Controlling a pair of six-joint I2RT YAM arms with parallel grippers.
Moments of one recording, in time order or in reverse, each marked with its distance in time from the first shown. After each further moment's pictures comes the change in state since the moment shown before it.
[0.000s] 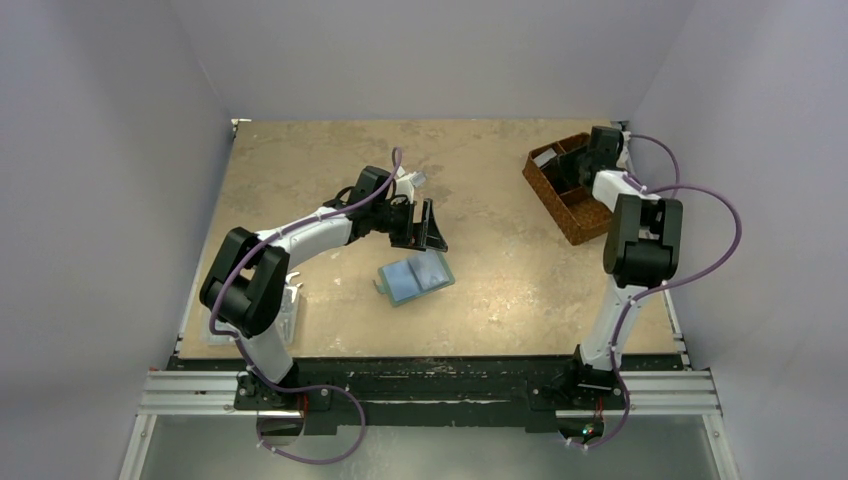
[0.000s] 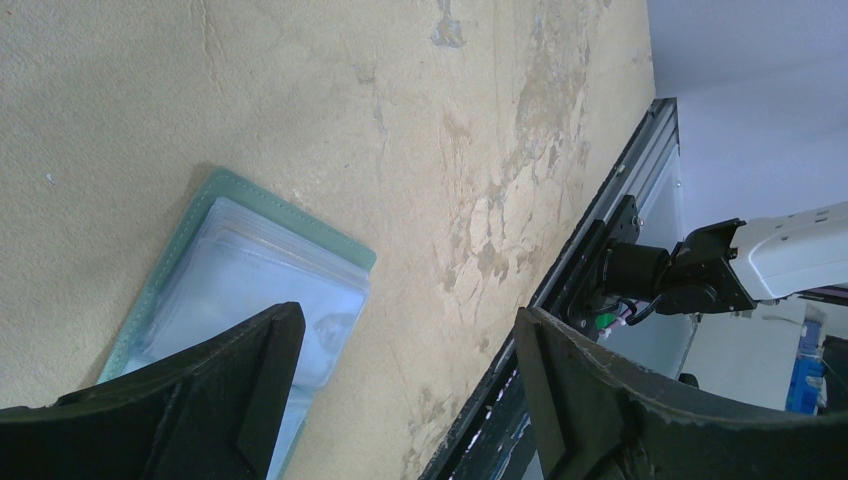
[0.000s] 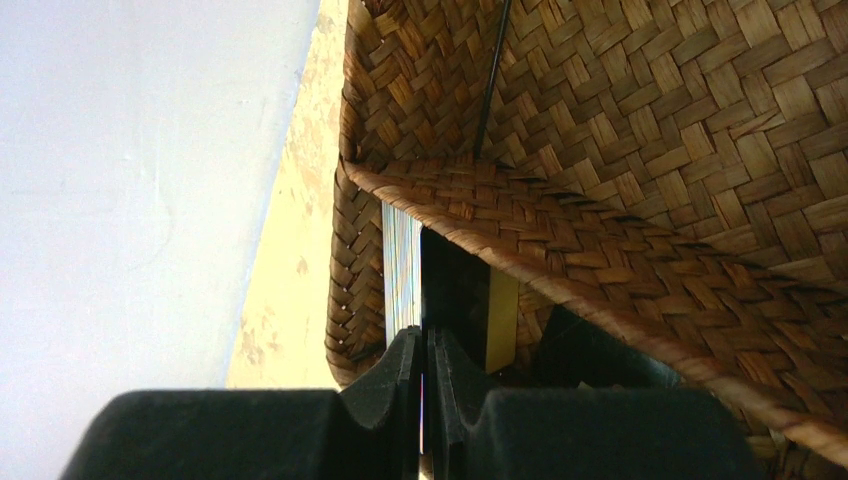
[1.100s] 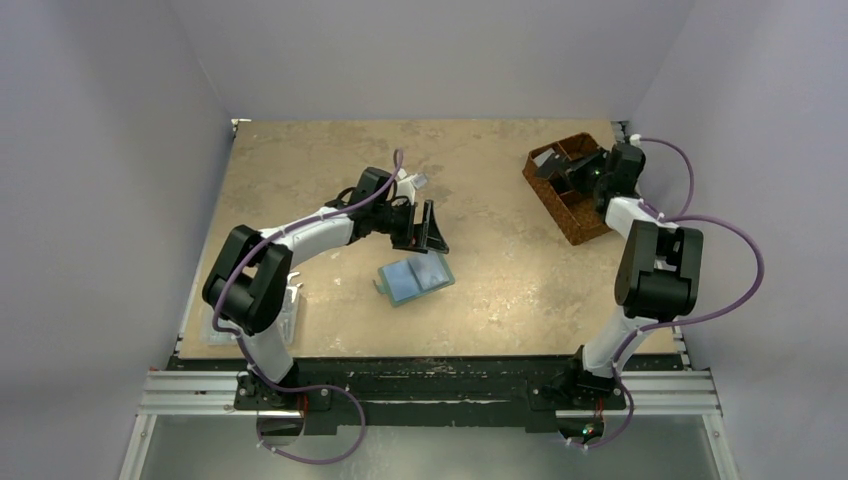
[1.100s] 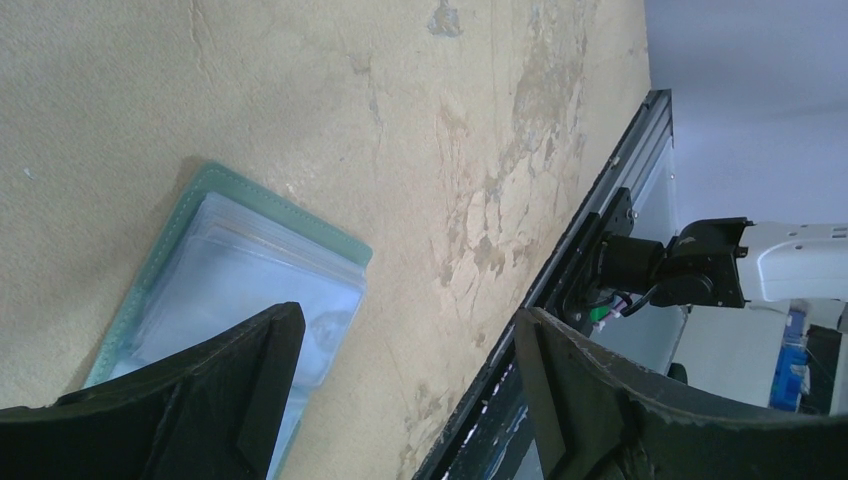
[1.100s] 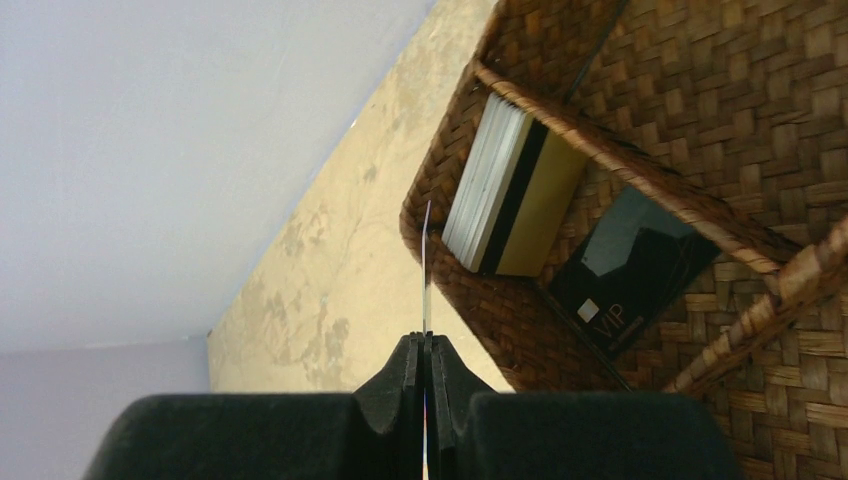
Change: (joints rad) left arm 0.000 0.018 0.000 0.005 0.031 -0.012; right arm -0.065 -0.264 -0.317 0.237 -0.215 -0.182
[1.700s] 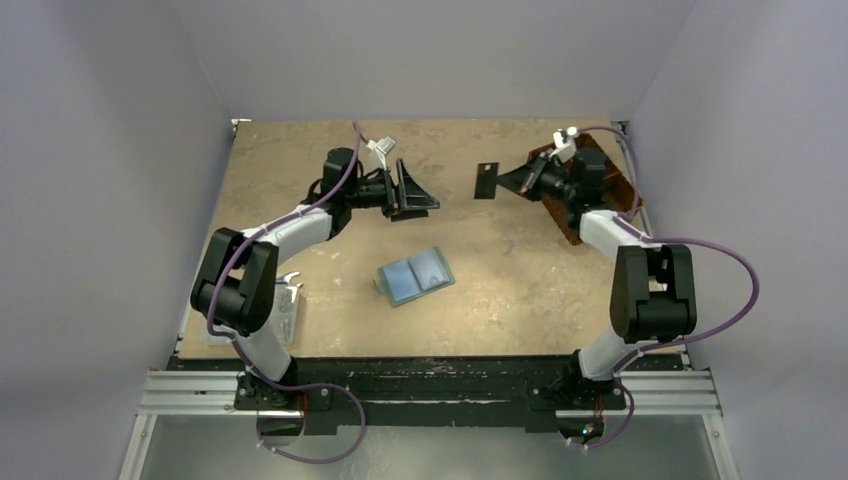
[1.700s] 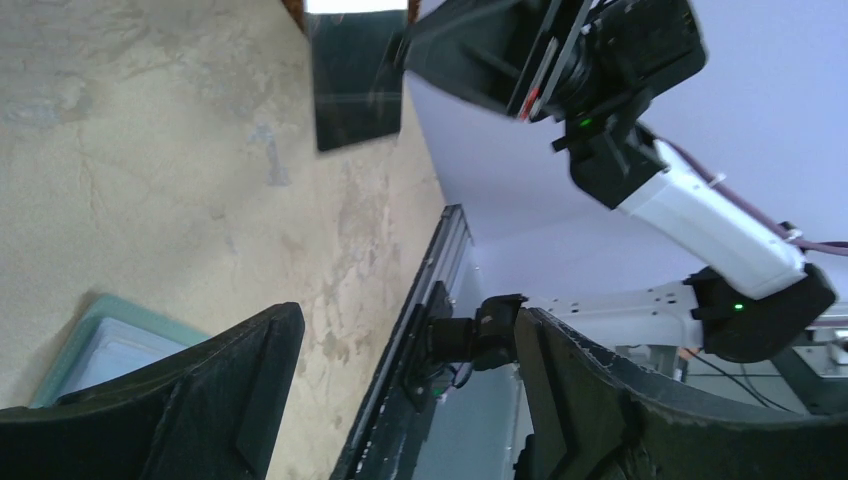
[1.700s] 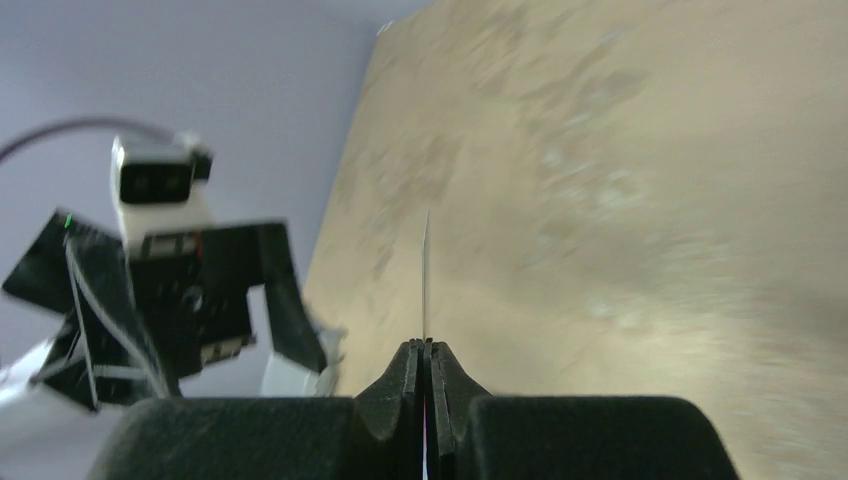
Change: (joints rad) left arm 0.149 -0.038 -0.055 0.489 0.214 -0.433; right arm 0.230 -0.150 -0.142 0.134 -0.424 -0.113
